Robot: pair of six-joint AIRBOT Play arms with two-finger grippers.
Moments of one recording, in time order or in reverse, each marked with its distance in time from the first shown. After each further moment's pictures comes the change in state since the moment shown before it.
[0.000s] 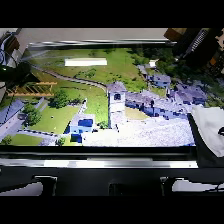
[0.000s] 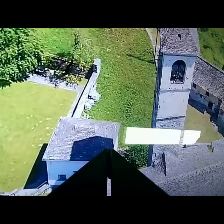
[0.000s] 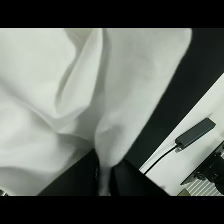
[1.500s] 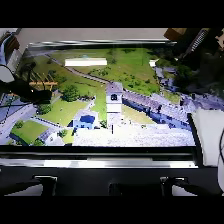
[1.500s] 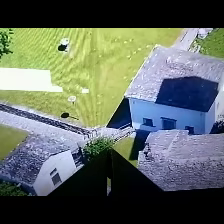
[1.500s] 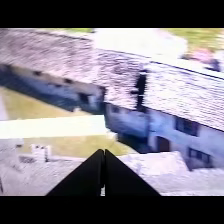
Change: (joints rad) left arm -0.194 0.031 -0.308 0.368 0.066 0.087; right arm 0.607 0.176 0.200 0.688 0.487 -0.200
